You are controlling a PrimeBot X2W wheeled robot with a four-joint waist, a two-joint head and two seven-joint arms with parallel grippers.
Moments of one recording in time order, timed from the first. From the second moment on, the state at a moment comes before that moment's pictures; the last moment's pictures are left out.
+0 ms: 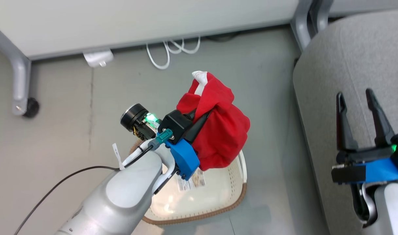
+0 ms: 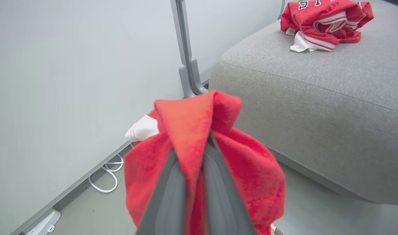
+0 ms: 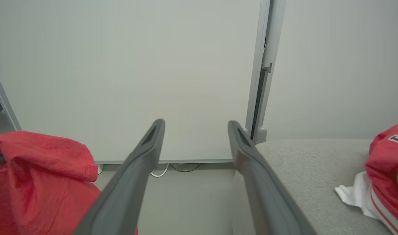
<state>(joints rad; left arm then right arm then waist) -0.84 0.12 -0.91 0.69 -0.39 -0.06 -0.26 -0.26 -0.20 -0.03 0.11 0.14 0.13 -0.26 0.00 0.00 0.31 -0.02</state>
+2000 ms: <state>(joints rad) -0.81 0.05 -0.88 0.64 -0.37 -0.10 -0.26 -0.27 -0.18 0.36 0.22 0.13 0.13 -0.26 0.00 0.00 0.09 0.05</state>
